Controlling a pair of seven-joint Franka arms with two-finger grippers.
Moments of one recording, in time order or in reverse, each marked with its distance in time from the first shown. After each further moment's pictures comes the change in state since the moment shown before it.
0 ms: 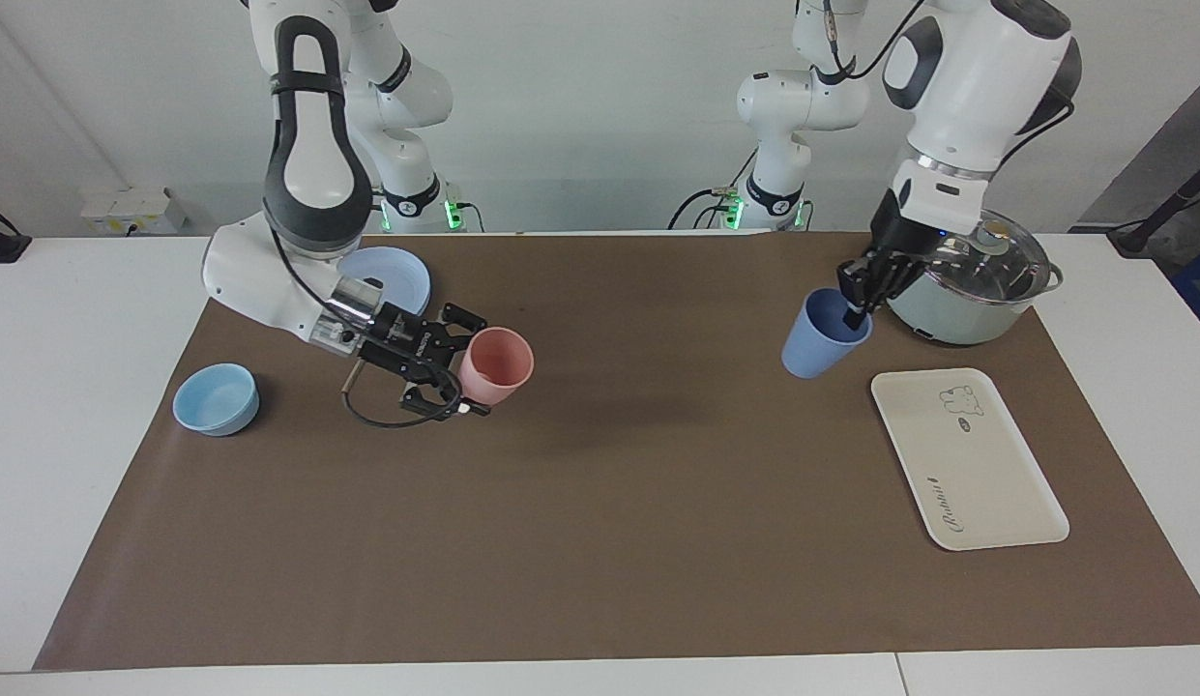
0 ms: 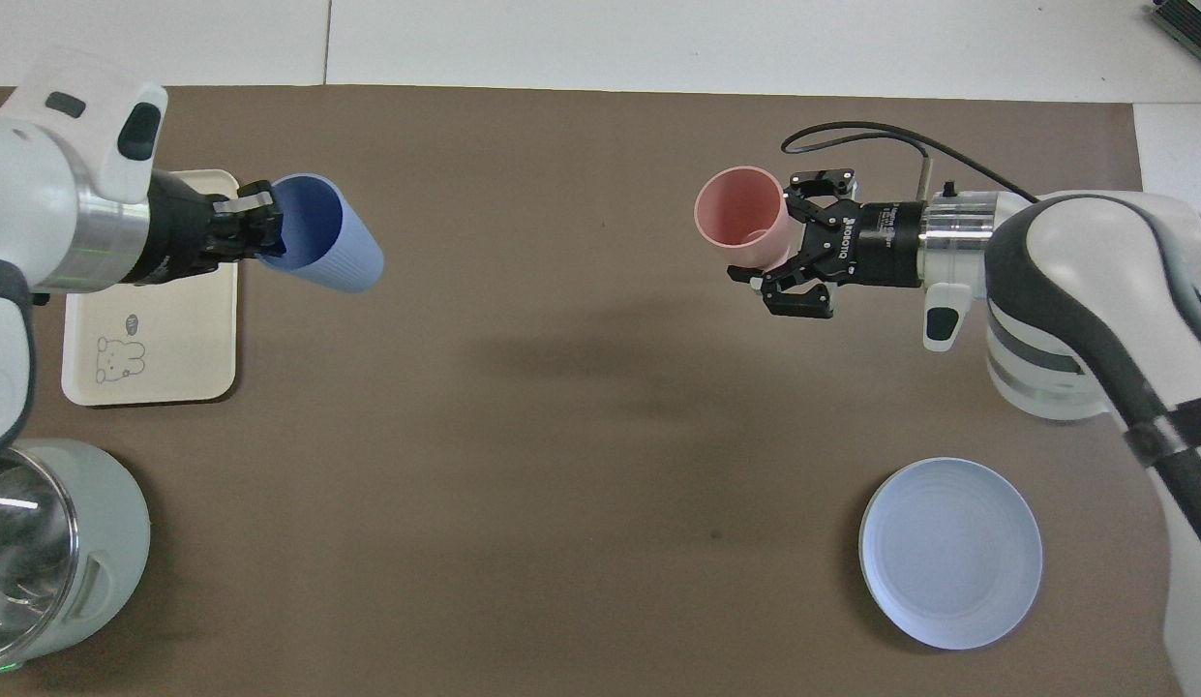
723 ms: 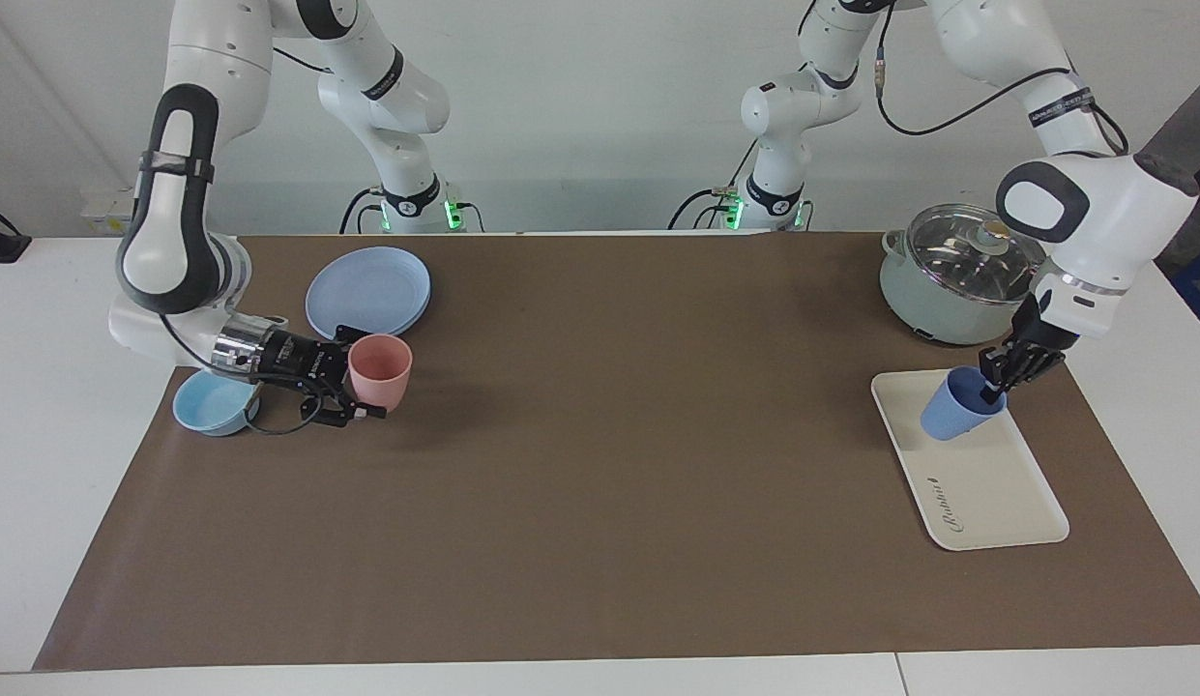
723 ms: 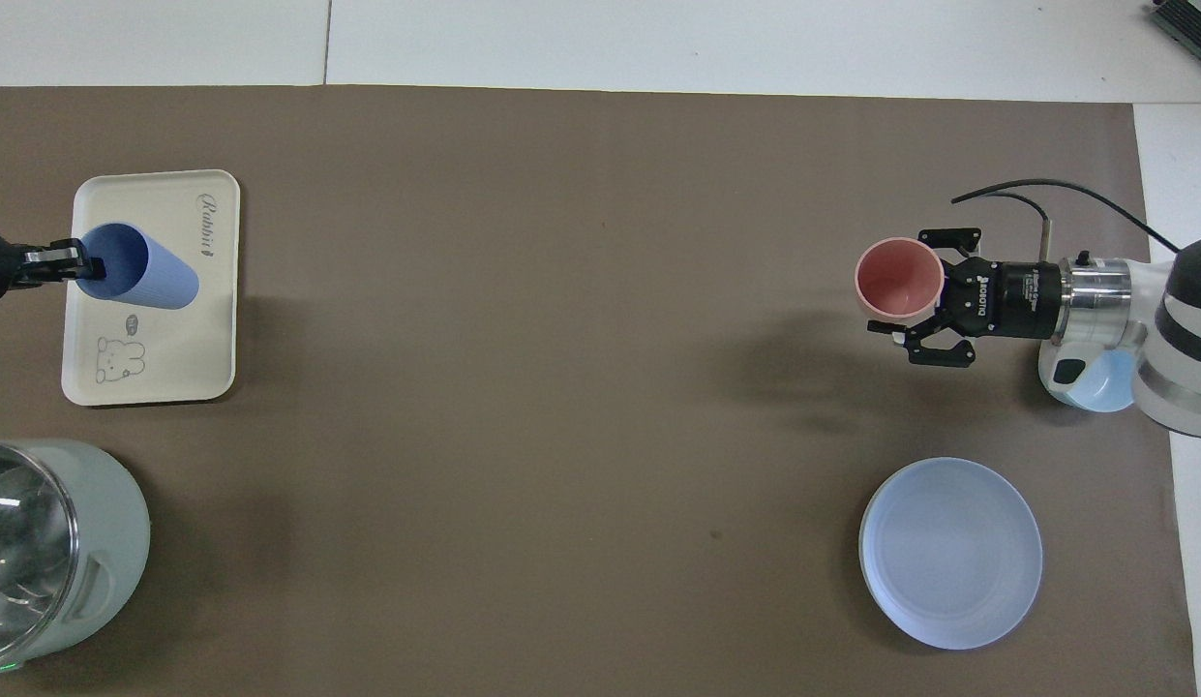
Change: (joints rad) left arm 0.355 0.228 0.001 -0.108 -0.121 0.306 0.625; right arm -0.316 0.135 -0.003 -0.099 0.032 -0.291 -0.479
